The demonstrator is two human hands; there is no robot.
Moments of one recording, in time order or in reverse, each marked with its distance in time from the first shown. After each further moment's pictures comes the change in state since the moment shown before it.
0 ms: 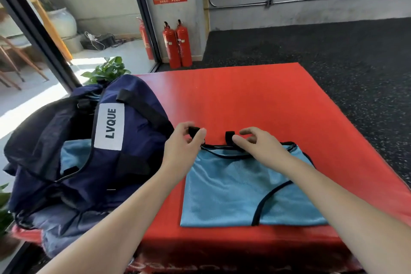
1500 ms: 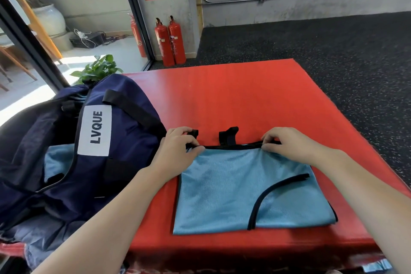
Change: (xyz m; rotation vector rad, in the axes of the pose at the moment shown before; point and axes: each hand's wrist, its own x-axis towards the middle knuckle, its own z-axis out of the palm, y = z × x) left_hand 0.040 -0.040 -0.003 0.642 -0.199 0.396; right_hand 0.024 0.066 -0.061 -0.375 -0.091 -0.140
